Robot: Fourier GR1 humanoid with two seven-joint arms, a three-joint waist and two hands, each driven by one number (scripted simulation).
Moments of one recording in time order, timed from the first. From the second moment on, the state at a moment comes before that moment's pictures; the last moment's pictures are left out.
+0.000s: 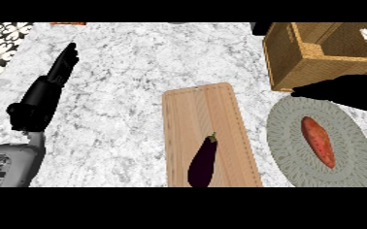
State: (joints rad) left arm -0.23 0.41 -0.05 -1.53 0.00 0.04 0.00; right arm -0.50 -0.95 0.39 -1.49 0.44 0.91 -0.13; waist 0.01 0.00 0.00
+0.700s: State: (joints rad) left arm -0.20 0.37 -0.01 -1.55 -0.05 0.01 0.00; right arm -0.44 -0.86 0.45 -1.27 0.74 0.72 -0.34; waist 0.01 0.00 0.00
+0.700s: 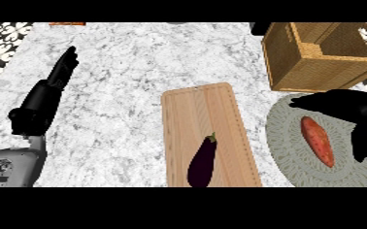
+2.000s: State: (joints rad) left arm -0.20 0.30 0.07 -1.56 -0.11 -0.08 0.00; right arm -0.34 -0.67 0.31 -1.09 1.02 0.57 -0.49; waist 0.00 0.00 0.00
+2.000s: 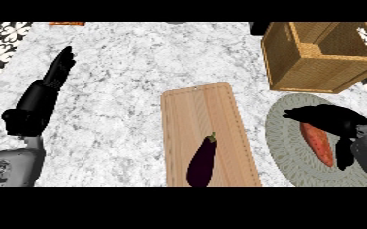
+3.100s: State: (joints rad) left arm -0.19 0.27 0.10 -1.59 -0.14 -0.11 0.01; right arm -0.38 -0.59 0.23 -0.91 1.17 0.37 -0.62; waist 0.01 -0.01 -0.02
